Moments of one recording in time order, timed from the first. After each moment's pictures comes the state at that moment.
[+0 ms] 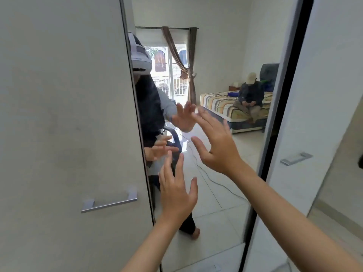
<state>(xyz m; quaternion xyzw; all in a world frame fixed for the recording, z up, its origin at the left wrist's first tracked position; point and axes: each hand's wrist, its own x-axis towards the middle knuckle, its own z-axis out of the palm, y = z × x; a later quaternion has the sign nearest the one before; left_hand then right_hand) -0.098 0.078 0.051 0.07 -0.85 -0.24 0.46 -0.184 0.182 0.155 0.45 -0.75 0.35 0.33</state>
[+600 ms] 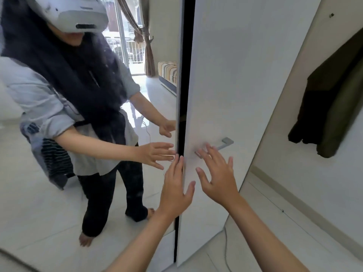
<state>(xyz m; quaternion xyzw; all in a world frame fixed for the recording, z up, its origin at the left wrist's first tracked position) -0.319 0.288 -0.055 -0.05 -0.89 -0.37 0.28 -0.362 0.432 -0.013 0.26 -0.90 0.27 0.21</state>
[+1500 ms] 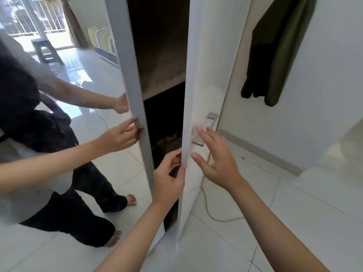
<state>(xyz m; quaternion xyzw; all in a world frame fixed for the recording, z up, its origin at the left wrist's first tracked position) -0.317 0.310 -0.050 -0.14 -0.74 -0.62 0.21 -0.334 0.464 -0.014 0.19 -0.88 0.36 0.26</state>
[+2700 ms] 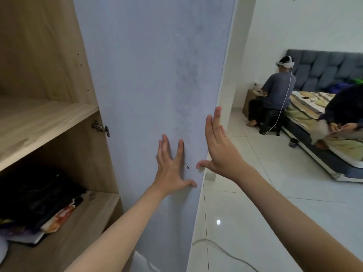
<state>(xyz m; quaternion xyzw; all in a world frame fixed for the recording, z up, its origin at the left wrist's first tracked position) -0.401 0.595 0.005 -0.48 -0.81 -0.33 0.06 -0.277 0.726 0.095 -0.01 -0.95 -0.01 0.31</state>
